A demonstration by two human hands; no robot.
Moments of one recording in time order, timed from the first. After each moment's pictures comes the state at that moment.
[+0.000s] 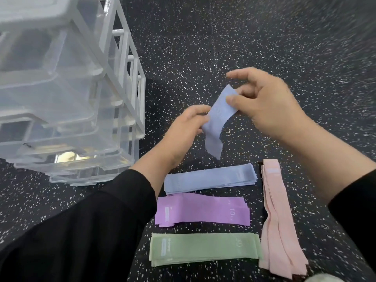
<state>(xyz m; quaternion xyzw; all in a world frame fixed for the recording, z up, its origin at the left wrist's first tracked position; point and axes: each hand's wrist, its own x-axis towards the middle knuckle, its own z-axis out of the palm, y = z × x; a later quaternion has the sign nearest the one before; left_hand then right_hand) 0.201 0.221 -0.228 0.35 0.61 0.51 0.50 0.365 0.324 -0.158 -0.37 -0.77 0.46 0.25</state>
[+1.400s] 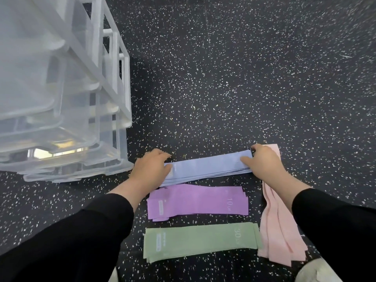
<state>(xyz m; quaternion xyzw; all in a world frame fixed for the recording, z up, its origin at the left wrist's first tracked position) 0.164 0.150 -0.369 0.53 0.80 -0.02 0.29 0.448 0.306 -0.373 -0.65 -0.69 0.30 -0.08</state>
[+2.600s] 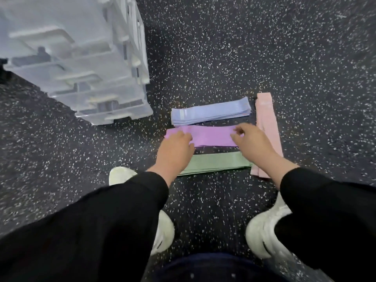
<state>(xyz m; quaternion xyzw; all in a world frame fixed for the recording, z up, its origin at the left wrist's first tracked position) 0.270 0.014 -0.298 0.58 0.79 0.03 0.21 0.477 0.134 -0.299 -0.56 -0.75 0.35 0.01</state>
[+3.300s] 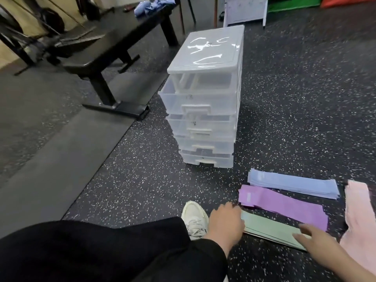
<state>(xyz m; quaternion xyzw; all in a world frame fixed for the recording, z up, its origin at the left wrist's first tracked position) 0.259 -0.081 -0.249 0.47 0.85 -0.01 0.24 0.467 0.079 -0.305 -0.52 -0.75 0.39 -0.14</state>
